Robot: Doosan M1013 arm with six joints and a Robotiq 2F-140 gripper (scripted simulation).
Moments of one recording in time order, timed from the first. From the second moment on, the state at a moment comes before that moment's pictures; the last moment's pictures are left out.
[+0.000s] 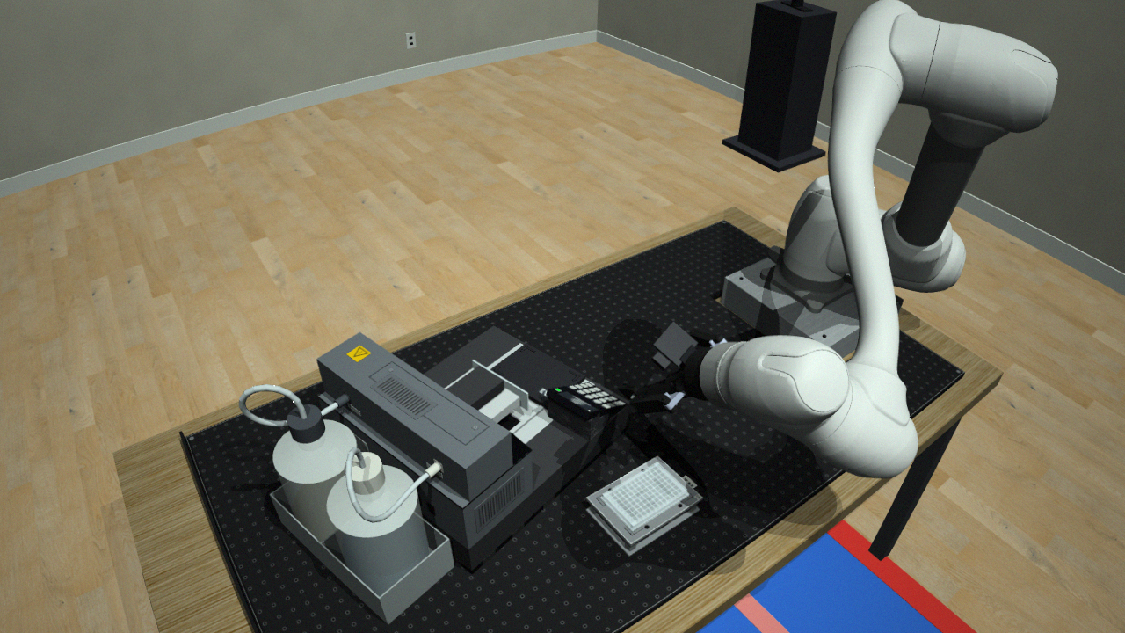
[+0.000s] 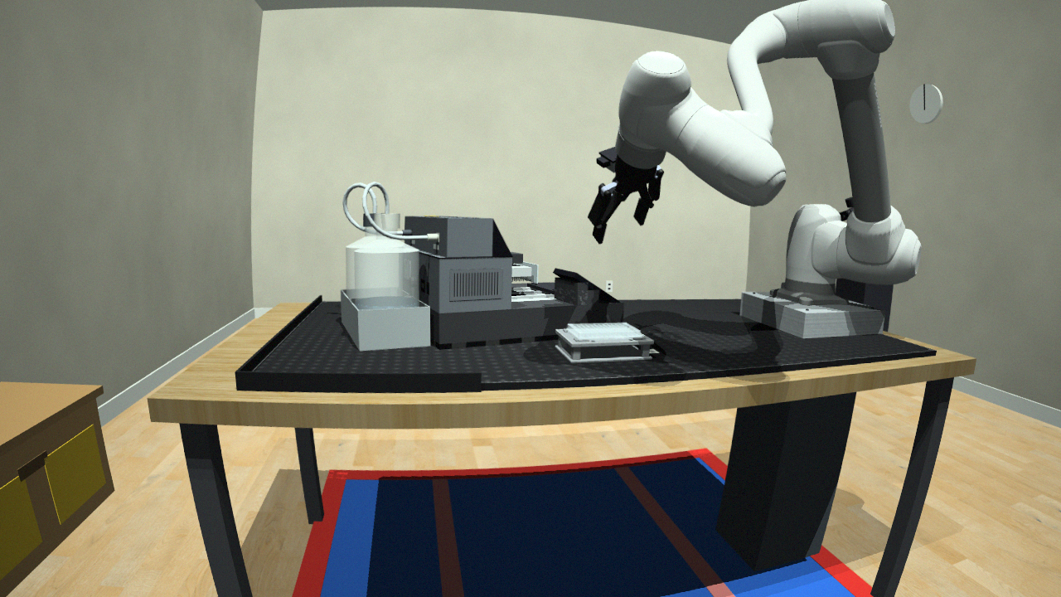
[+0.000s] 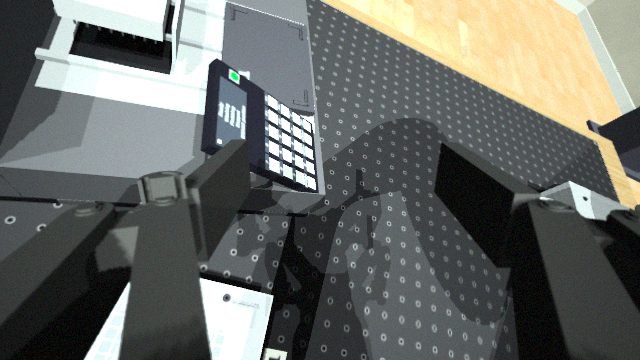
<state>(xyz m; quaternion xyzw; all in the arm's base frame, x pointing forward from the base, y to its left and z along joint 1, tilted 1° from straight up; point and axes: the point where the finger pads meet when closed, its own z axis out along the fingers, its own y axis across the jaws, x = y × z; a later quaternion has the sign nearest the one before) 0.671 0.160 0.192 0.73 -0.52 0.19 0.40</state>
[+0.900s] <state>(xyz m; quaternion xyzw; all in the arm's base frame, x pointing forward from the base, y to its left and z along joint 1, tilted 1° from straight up) 0.679 0.190 0.154 0.93 -0.29 0.00 0.23</state>
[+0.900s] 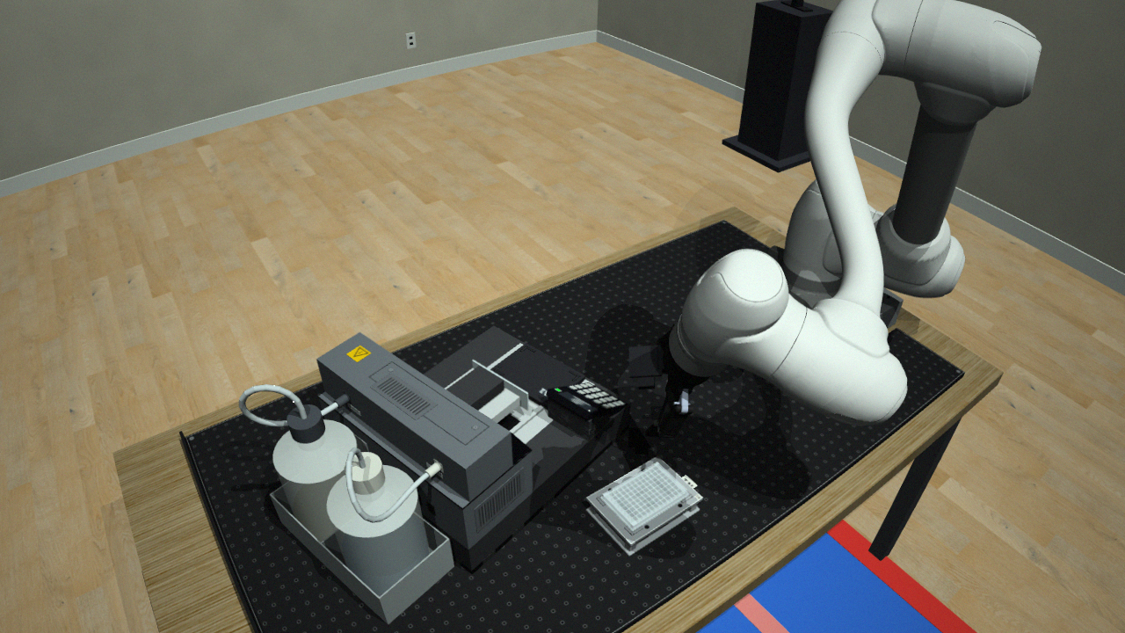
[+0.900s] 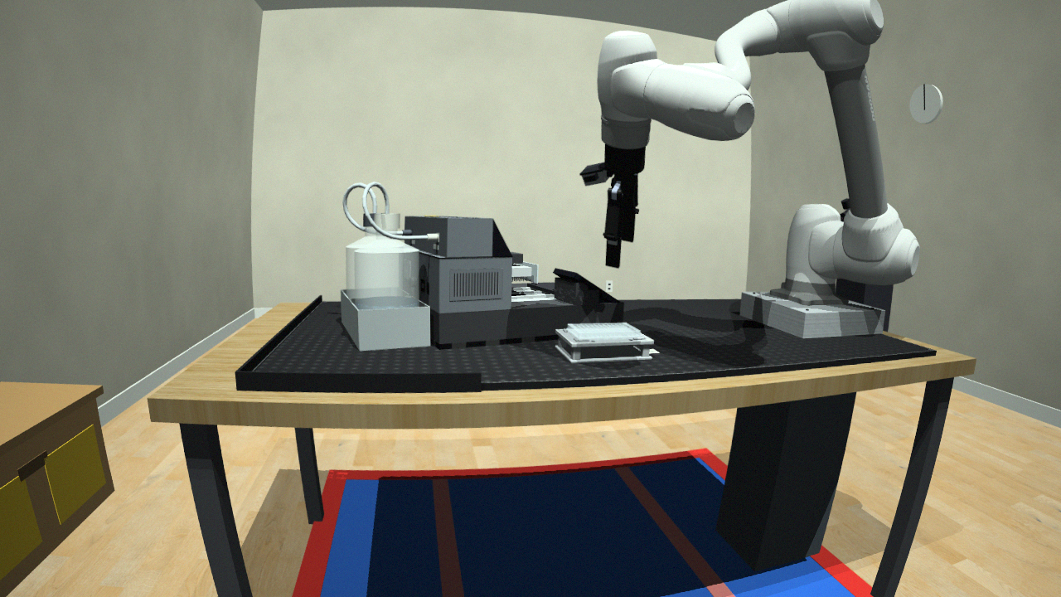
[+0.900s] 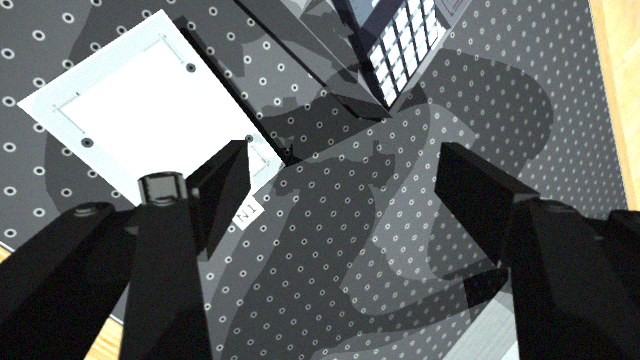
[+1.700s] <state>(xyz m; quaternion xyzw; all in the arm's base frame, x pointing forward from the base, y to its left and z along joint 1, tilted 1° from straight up) 0.719 0.233 0.167 1.00 -0.04 -0.01 0.03</state>
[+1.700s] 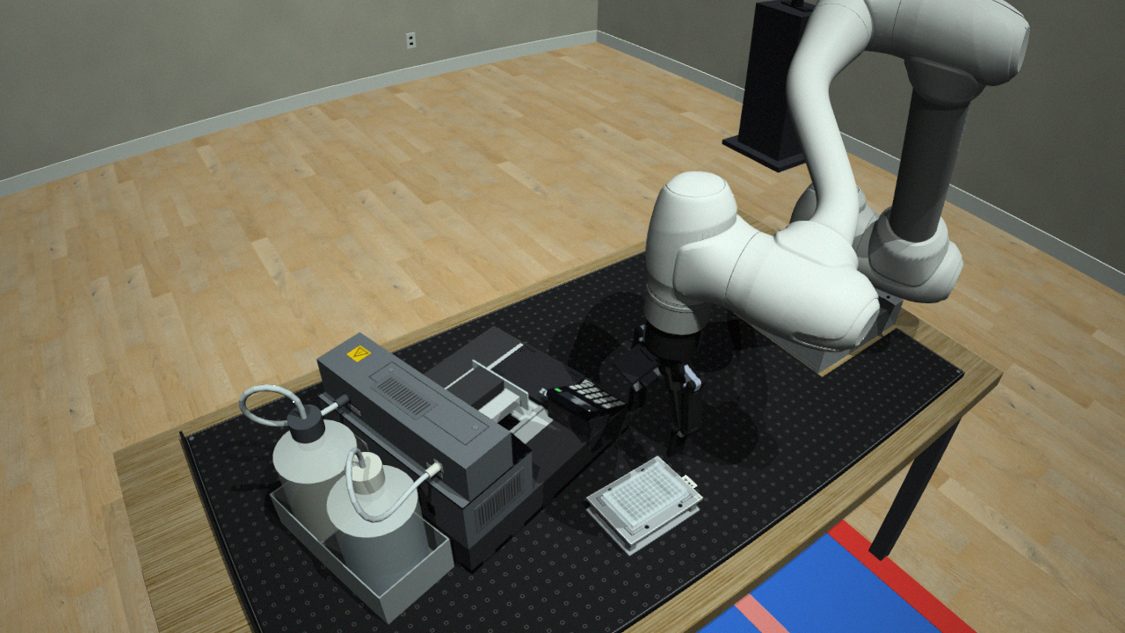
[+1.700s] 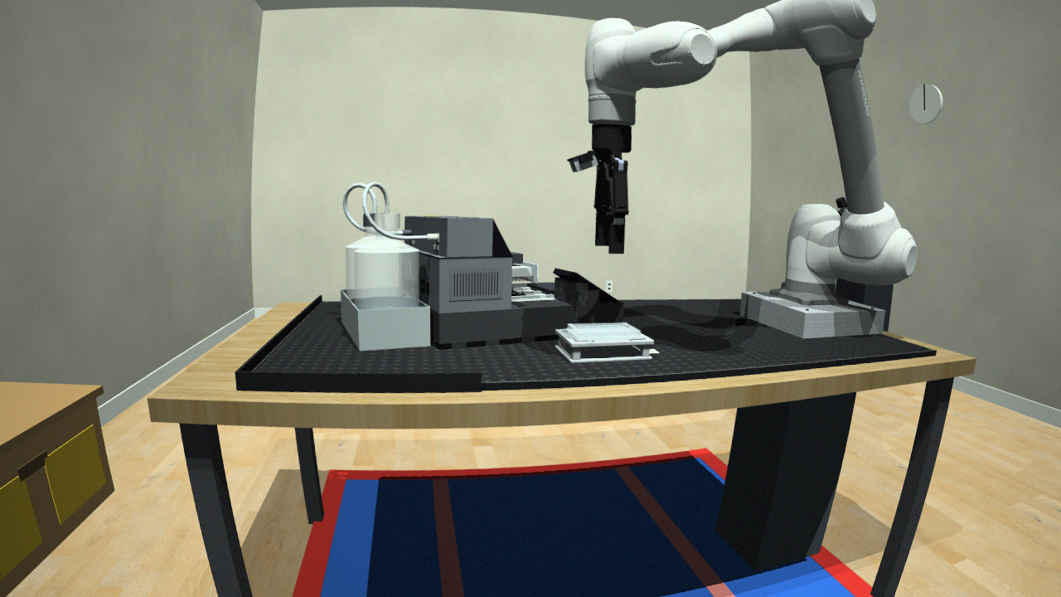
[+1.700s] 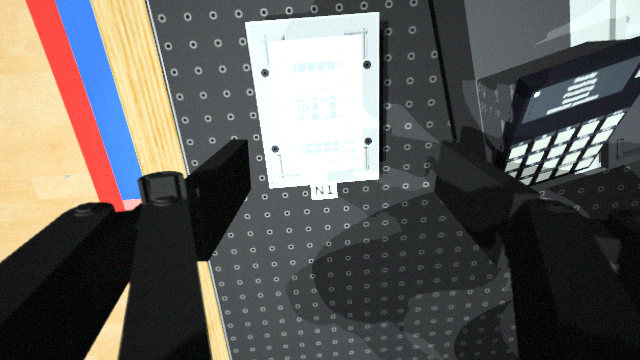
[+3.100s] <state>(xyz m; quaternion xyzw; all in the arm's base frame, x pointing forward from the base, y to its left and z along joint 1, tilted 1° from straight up) 0.723 0.238 0.094 1.00 0.00 0.00 -0.01</state>
